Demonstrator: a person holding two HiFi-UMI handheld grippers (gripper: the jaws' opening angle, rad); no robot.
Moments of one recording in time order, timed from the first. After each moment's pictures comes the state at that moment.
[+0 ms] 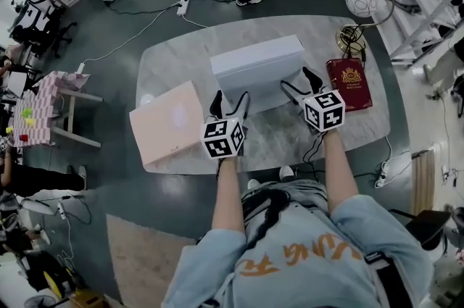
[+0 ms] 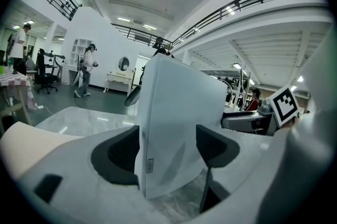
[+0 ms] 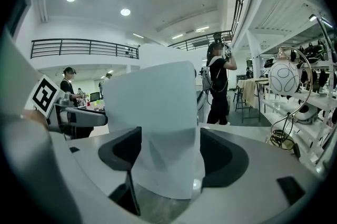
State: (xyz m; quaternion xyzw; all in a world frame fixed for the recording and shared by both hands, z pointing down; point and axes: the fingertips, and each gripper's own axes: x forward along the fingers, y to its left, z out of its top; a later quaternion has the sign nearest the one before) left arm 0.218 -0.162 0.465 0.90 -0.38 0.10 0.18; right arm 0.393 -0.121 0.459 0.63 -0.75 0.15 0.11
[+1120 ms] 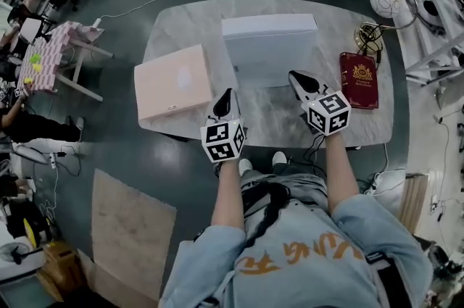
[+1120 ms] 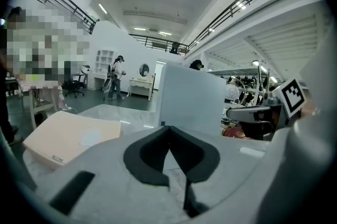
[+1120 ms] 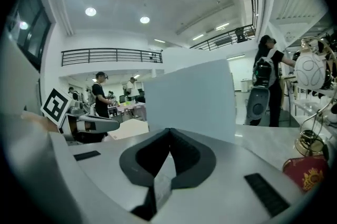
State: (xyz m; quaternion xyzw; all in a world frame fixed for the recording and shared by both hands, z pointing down) left arm 0.163 -0.086 0.479 0.85 -0.49 0.10 0.16; right arm 0.335 -0.075 0.458 0.52 -0.84 0.14 0.09
